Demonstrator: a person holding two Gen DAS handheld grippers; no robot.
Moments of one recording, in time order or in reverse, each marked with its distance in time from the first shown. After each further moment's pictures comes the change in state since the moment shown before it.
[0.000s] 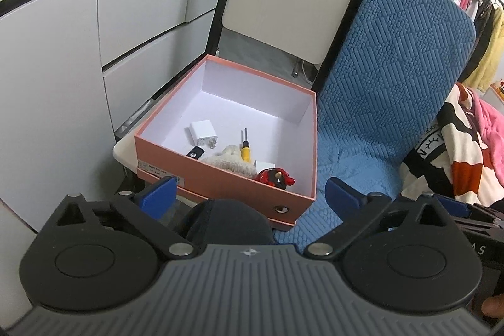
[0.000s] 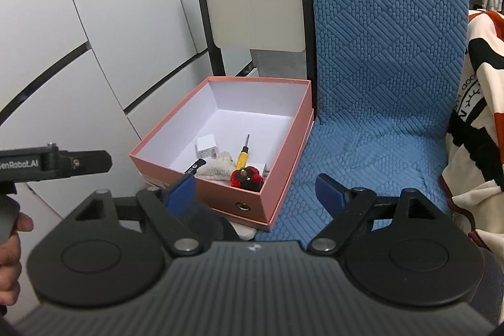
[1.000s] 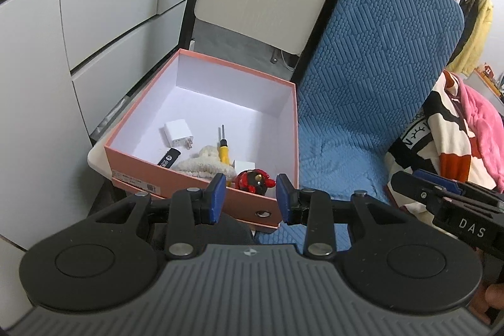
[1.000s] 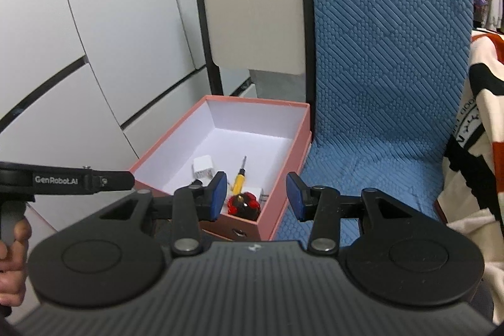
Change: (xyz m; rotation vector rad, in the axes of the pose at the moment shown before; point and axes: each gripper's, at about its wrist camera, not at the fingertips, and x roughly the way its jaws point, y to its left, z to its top) left arm 0.028 -0.012 0.025 0.040 0.056 -0.077; right arm 0.005 0.001 0.023 -0.024 -0.043 -0.019
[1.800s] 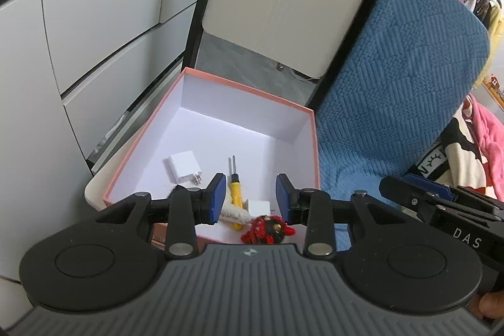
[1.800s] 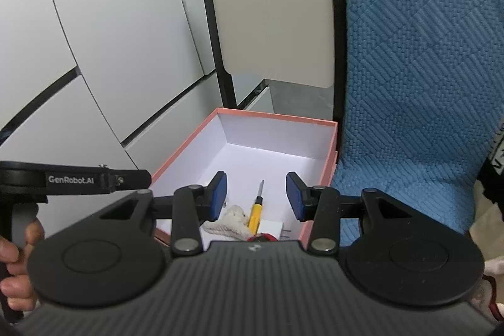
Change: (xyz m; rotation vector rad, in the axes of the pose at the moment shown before) left arm 0.055 0.035 0.071 -0.019 0.003 -0.003; right arm 0.071 0.015 0.051 0.000 0.016 0.051
